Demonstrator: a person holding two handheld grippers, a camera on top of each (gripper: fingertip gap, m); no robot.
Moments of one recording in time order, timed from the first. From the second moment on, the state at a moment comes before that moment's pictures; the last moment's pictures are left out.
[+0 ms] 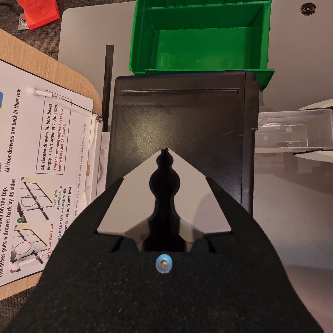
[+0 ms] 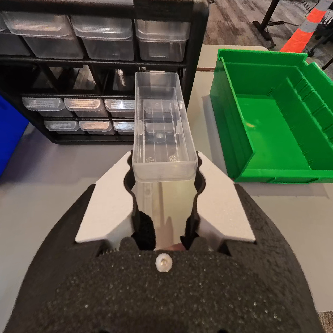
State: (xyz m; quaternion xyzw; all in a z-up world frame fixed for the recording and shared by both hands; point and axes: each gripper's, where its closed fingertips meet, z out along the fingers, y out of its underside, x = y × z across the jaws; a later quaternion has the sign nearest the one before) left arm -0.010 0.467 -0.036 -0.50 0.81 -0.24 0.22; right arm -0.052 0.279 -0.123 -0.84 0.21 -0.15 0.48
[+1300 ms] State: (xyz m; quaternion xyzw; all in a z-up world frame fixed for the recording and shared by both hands) left arm -0.010 0.467 -0.036 -0.51 0.80 -0.26 0.20; right arm -0.041 0.325 -0.102 -0.78 0.17 -0.16 0.58
